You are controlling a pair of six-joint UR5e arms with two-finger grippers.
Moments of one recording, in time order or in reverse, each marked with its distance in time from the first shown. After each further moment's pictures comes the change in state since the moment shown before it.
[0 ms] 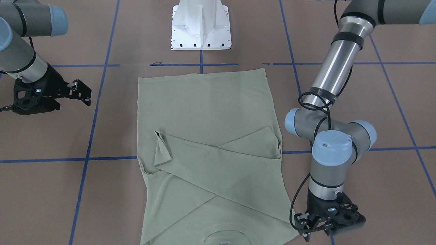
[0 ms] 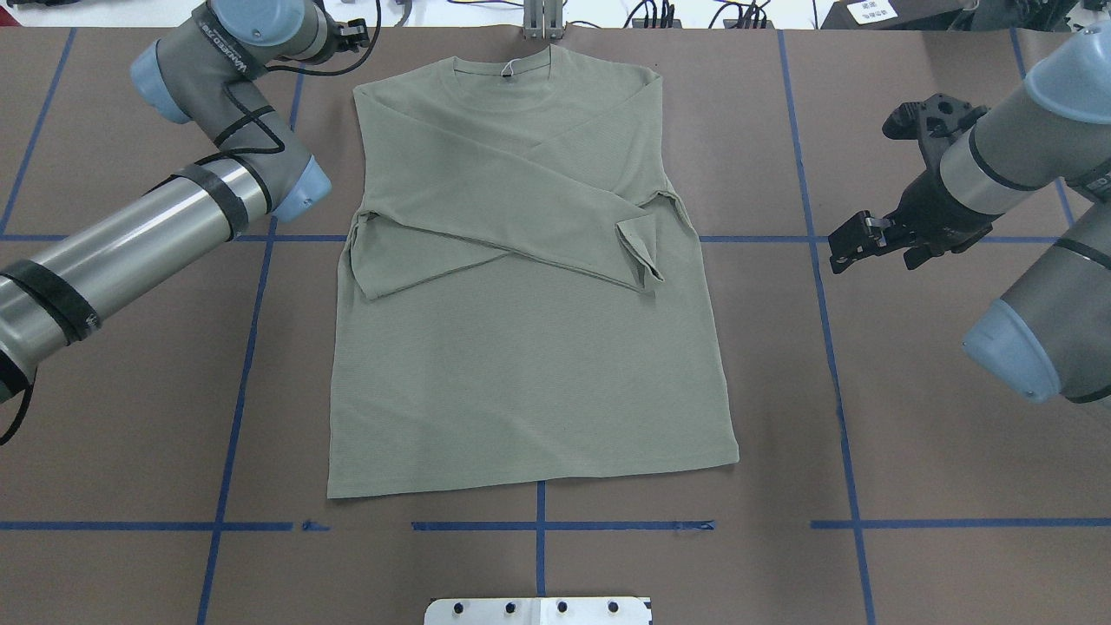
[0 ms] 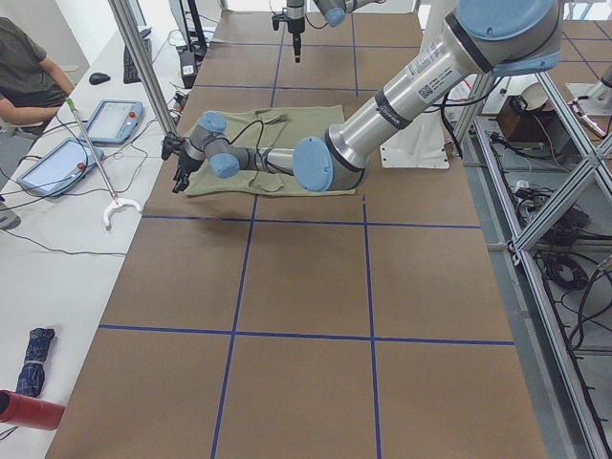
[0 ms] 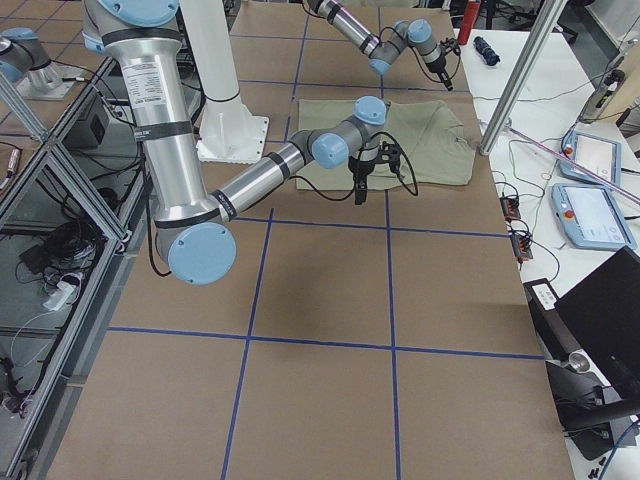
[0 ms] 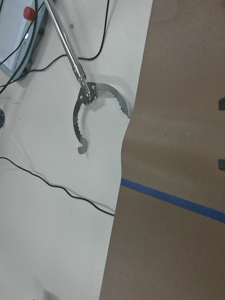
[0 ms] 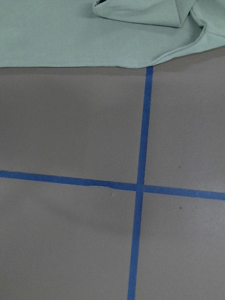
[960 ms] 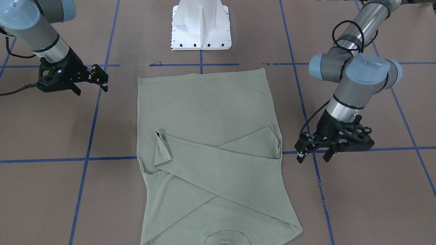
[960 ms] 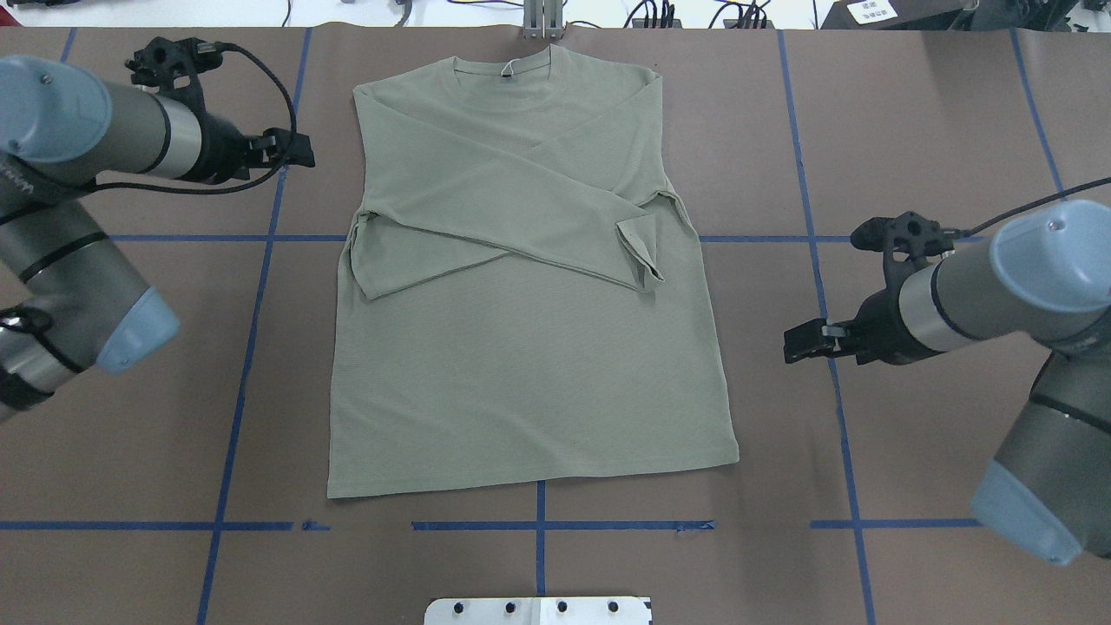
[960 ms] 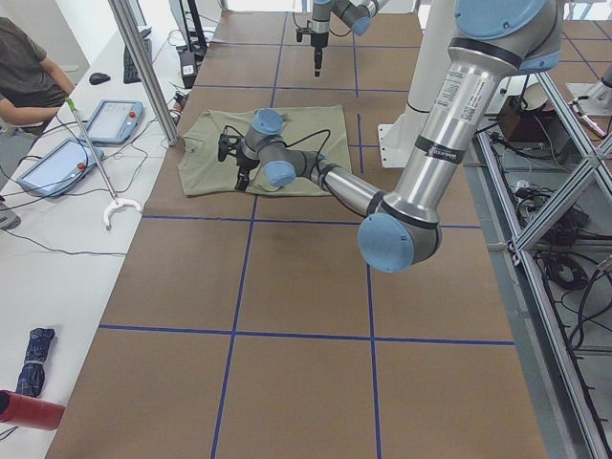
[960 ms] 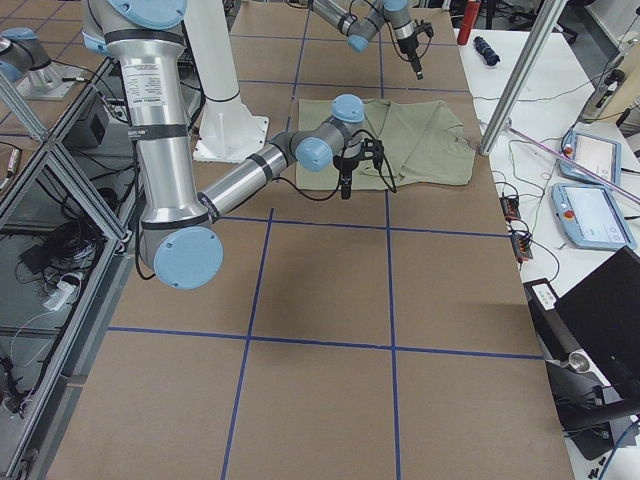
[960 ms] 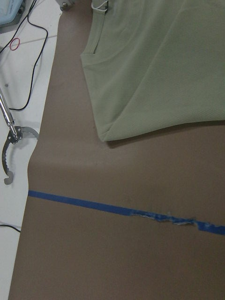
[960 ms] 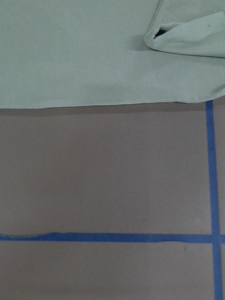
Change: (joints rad) left arm 0.079 0.620 -0.971 0.211 -0.228 -0.068; right arm -0.306 -0.185 0.114 0.343 -0.212 0.408
